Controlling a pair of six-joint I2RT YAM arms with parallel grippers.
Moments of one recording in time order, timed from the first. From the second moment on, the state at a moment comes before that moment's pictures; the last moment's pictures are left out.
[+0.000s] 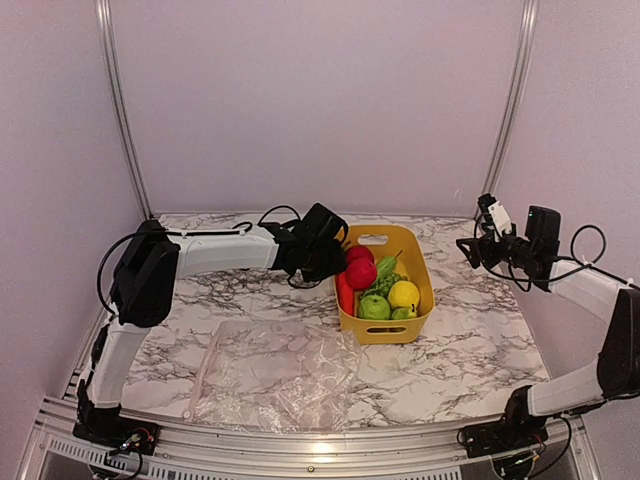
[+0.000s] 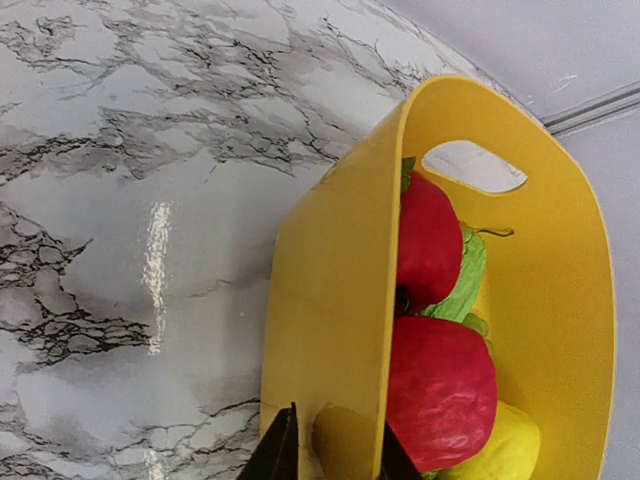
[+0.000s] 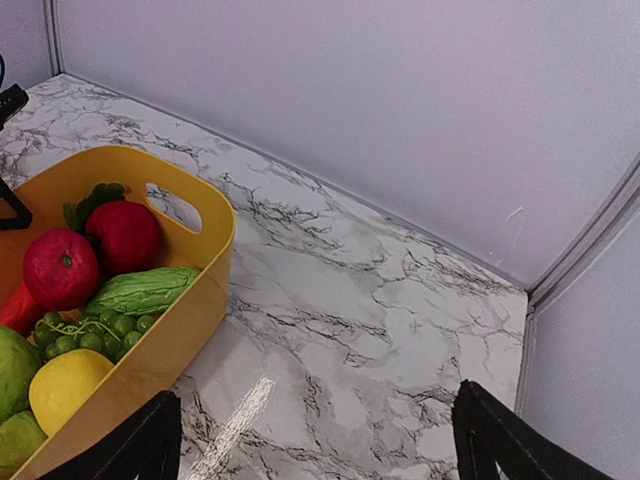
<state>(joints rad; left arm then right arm) -0.87 2.30 1.90 -0.37 -0.19 -0.99 -0.10 1.25 0.76 0.09 -0.50 -0.40</state>
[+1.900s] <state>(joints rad) -0.75 0.99 0.52 -0.62 -0.17 -0.93 0.71 1.91 1.50 -0.41 -0.08 -0.52</state>
